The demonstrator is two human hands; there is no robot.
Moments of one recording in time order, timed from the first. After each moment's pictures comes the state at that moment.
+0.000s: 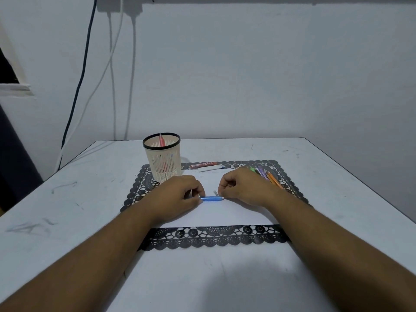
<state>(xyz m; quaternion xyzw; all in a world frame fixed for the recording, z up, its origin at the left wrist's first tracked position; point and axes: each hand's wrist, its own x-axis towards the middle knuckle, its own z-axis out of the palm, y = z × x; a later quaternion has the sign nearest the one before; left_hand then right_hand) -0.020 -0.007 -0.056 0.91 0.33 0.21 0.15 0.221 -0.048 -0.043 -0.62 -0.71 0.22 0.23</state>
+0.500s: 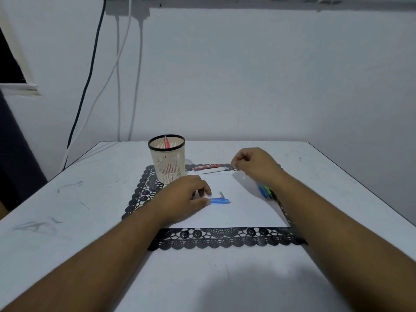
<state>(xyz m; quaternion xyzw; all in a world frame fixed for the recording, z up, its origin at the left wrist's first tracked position) -0.016 0.001 -0.066 0.91 0.33 0.23 0.14 0.240 -0.023 -0.018 -0.64 -0.63 0.18 0.40</state>
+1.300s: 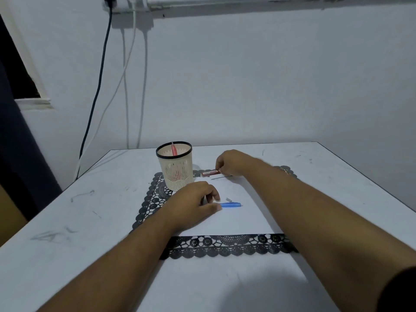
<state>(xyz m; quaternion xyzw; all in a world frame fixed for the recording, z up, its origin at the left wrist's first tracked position) -0.011 0.002 -0.064 0.89 0.35 0.24 0.16 0.199 0.074 -0.022 -0.67 -0.73 0.05 0.09</state>
